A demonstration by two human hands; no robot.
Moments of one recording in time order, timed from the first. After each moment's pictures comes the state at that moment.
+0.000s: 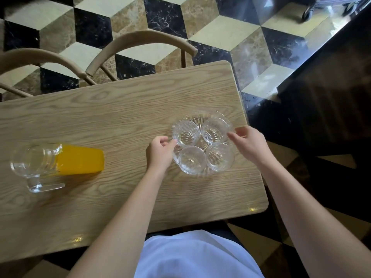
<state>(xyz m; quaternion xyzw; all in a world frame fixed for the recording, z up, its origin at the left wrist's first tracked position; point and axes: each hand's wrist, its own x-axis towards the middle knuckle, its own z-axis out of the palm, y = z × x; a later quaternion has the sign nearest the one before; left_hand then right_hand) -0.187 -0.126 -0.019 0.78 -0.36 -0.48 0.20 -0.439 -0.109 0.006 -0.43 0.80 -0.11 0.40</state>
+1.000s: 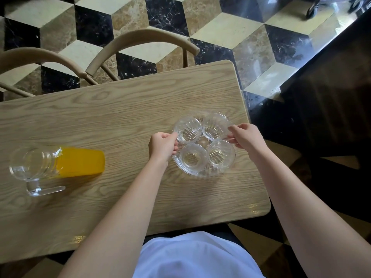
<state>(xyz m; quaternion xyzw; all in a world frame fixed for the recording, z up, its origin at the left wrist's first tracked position) -0.193 -0.155 -0.034 0.78 -0.29 -0.52 0.21 -0.436 -0.140 -0.026 -0.27 0.80 -0.22 0.49</state>
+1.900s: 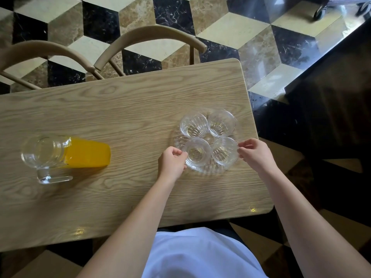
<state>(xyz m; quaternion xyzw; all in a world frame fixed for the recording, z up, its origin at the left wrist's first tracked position) -0.190 -0.095 -0.038 0.77 -0.35 -0.51 0.15 -0.434 -0.083 -0.026 -0.30 0.81 -0.17 0.46</state>
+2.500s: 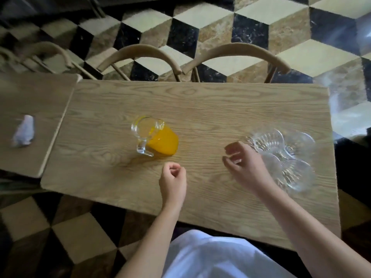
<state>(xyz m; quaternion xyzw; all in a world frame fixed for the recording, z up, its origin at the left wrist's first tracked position) -0.044 -0.013 0.019 0.85 -0.22 -0.35 0.33 -0.235 -0.089 0.041 -0.62 0.60 -0.20 0.46</state>
